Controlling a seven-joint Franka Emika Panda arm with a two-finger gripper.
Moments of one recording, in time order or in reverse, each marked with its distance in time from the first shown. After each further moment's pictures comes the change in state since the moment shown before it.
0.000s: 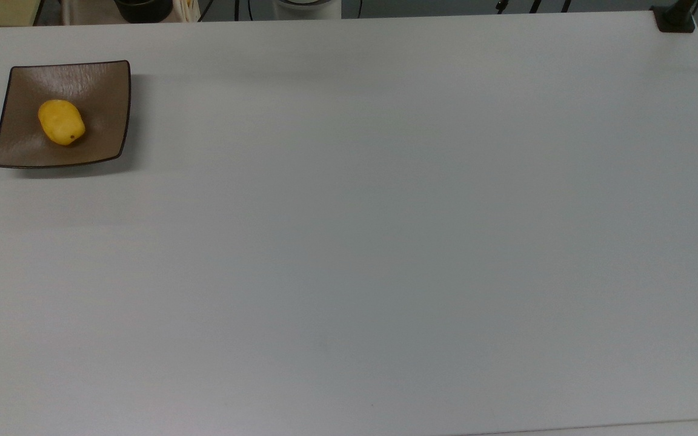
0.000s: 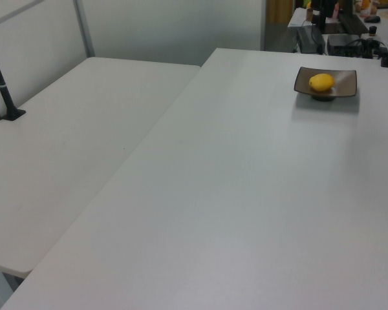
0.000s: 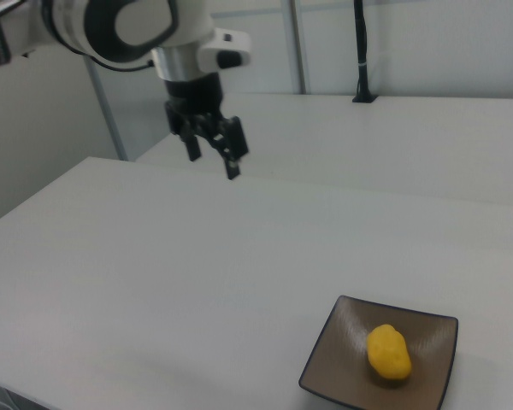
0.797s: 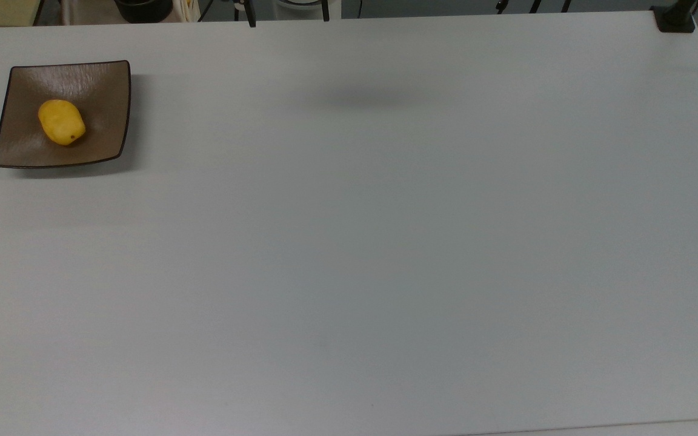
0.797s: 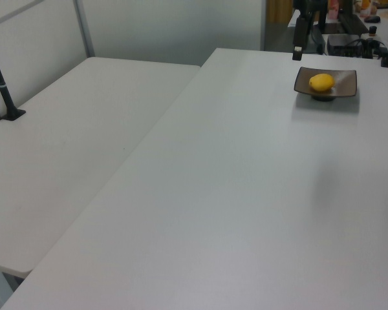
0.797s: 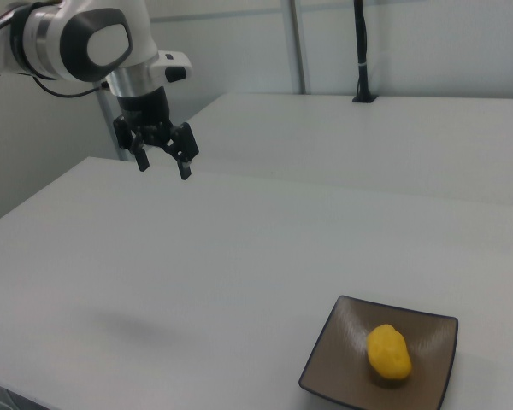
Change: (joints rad) arm 0.104 0.027 0.156 -0.084 -0.001 0.099 -0.048
